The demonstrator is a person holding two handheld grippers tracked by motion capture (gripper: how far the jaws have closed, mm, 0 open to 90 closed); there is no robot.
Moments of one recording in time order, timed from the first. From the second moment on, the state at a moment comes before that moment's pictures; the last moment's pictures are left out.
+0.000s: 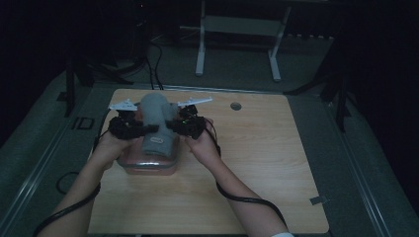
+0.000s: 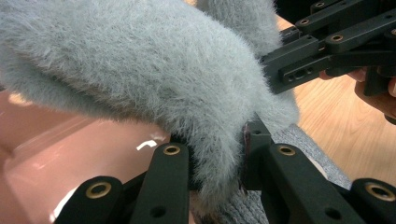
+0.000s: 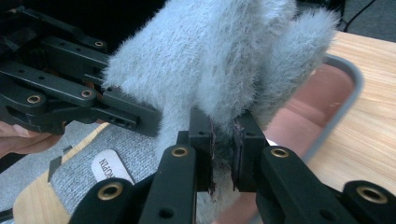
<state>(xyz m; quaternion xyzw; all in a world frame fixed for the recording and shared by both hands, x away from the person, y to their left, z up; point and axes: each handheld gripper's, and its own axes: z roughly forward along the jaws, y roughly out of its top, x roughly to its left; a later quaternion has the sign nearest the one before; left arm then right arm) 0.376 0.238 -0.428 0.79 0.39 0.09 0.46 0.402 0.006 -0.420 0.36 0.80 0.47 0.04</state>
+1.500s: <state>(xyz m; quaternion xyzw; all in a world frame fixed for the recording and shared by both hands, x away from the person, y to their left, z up) 0.410 0.218 -0.489 0.84 0.49 0.10 0.23 0.425 0.018 -0.465 0.38 0.83 0.41 0.04</state>
